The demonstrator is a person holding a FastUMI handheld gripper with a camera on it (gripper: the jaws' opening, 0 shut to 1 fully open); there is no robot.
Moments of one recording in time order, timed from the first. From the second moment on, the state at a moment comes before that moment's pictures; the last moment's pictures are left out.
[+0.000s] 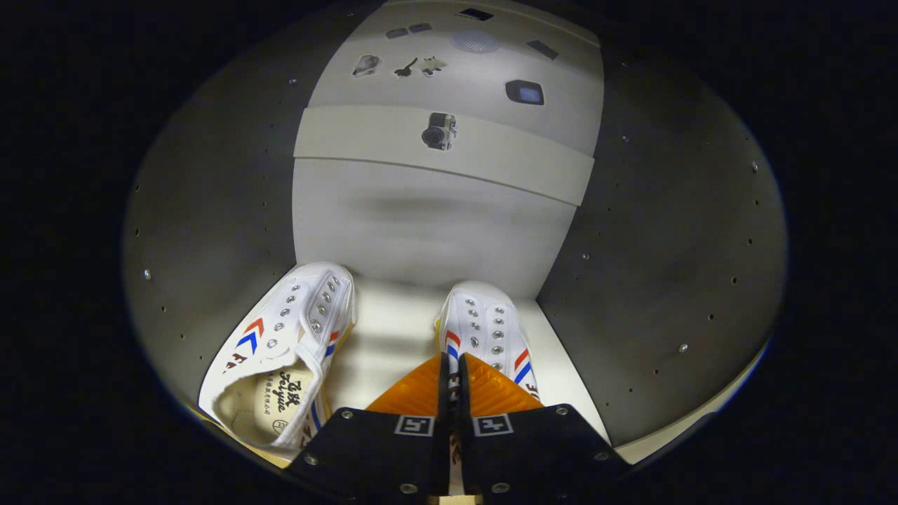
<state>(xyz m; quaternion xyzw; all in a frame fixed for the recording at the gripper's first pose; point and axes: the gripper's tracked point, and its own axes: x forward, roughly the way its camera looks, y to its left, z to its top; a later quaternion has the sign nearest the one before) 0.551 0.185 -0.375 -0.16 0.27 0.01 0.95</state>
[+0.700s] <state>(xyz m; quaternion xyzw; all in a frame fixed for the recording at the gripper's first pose) 0.412 0.191 -0.259 -0.07 0.18 0.02 0.98</state>
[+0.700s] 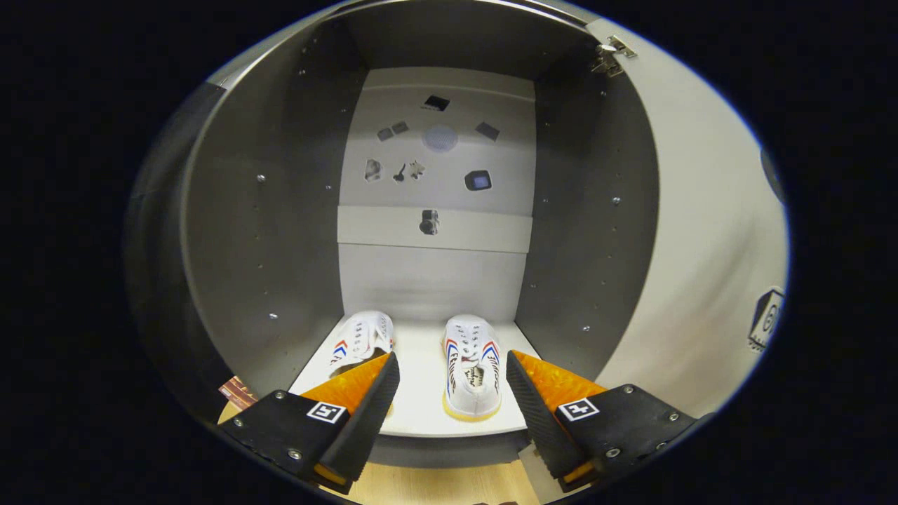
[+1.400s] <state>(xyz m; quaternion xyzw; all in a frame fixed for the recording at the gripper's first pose) 0.186 0.147 -0.170 -0.05 0.14 0.07 0.99</state>
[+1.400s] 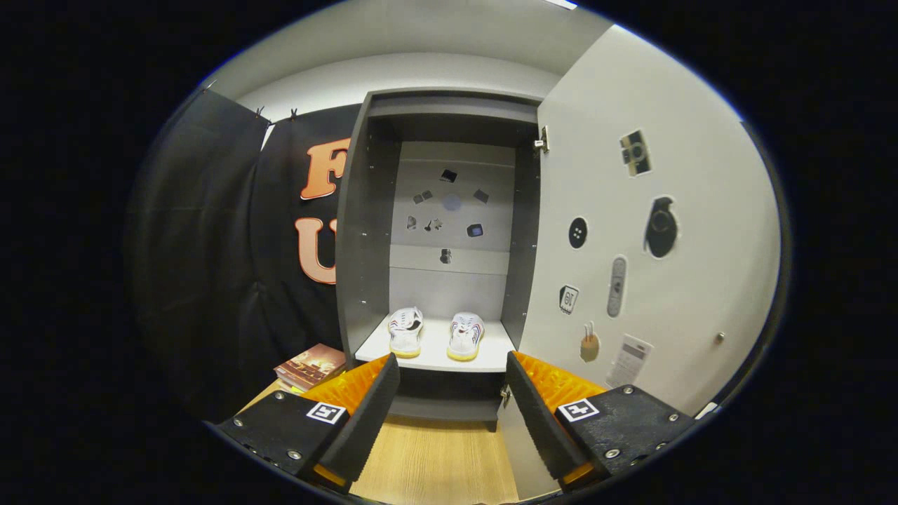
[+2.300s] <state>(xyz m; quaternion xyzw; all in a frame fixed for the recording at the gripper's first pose) 0.100 -0.074 -0.219 0.01 0.16 -0.07 0.99</state>
